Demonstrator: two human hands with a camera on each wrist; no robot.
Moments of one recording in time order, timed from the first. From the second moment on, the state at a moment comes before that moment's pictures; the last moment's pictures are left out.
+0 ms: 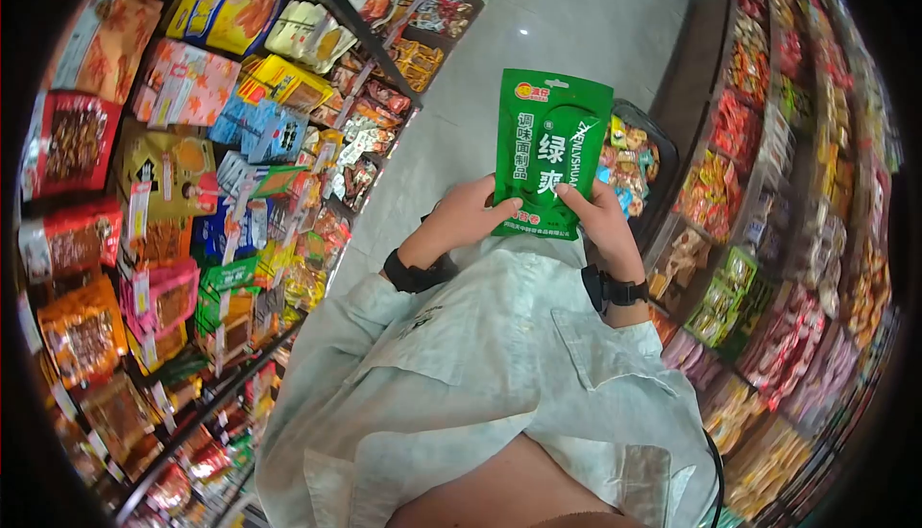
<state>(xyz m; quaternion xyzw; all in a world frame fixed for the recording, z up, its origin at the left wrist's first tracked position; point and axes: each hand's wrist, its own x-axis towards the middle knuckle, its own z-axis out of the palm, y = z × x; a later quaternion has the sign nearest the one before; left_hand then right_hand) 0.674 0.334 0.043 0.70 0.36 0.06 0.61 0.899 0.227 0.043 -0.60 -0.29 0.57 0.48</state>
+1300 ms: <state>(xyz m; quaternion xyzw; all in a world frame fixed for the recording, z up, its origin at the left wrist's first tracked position) 0.661 0.041 0.097 0.63 0.49 0.44 0.40 0.857 0.160 0.016 -0.32 -0.24 0.88 0.28</state>
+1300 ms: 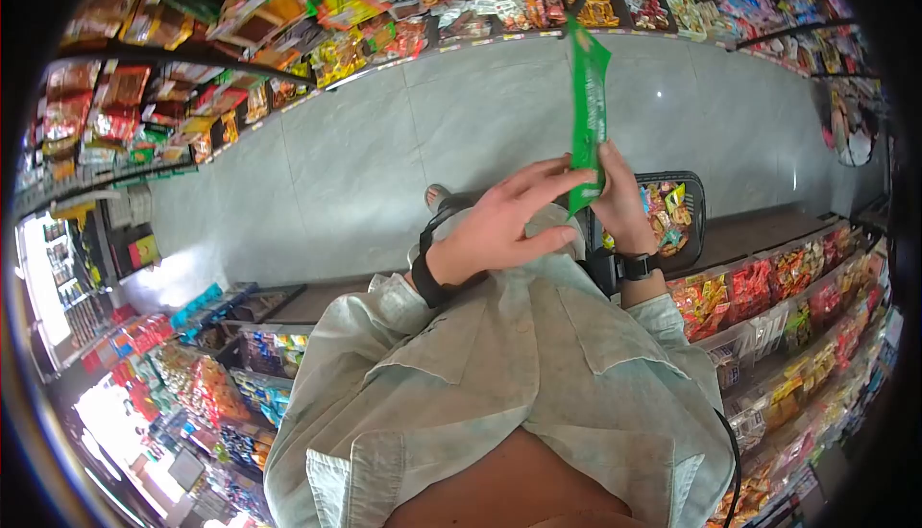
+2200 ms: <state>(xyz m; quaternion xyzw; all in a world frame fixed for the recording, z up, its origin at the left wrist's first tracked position) 0.432 -0.200 0.003 0.13 0.69 0.63 0.33 0.532 0.000 0.068 -0.22 -0.69 0.67 -0.14</state>
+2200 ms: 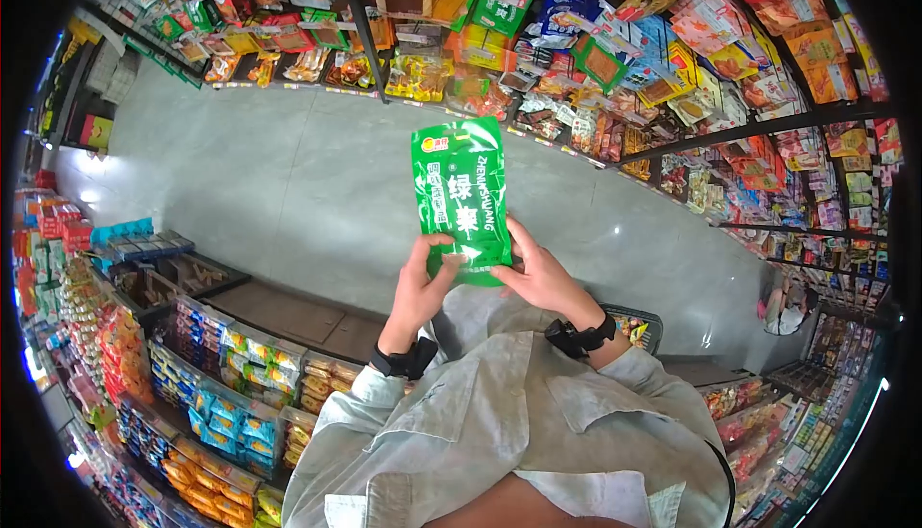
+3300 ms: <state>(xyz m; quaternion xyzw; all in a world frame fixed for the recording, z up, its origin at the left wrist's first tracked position) 0.064 0.065 -0.209 0.18 0.86 0.40 0.25 0.460 0.272 -0.011 -0.40 -0.72 0.56 0.09</state>
